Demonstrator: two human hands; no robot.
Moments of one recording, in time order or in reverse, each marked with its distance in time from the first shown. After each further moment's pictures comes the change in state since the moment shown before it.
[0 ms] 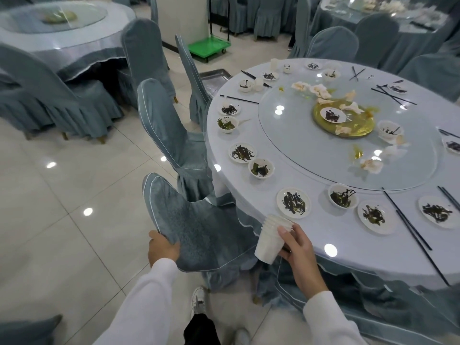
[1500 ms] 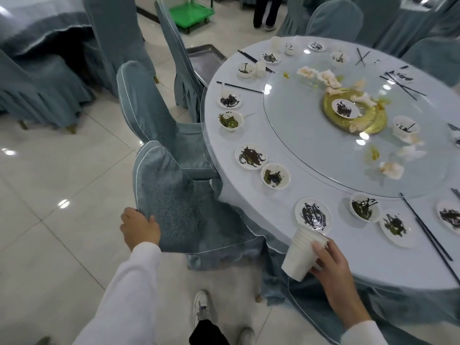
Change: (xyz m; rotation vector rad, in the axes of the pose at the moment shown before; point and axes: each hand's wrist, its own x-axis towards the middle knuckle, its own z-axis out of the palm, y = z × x) left_hand 0.175 0.073 -0.054 0.056 0.184 0.100; right_hand 0.065 -0.005 0.033 -0.077 0.223 0.053
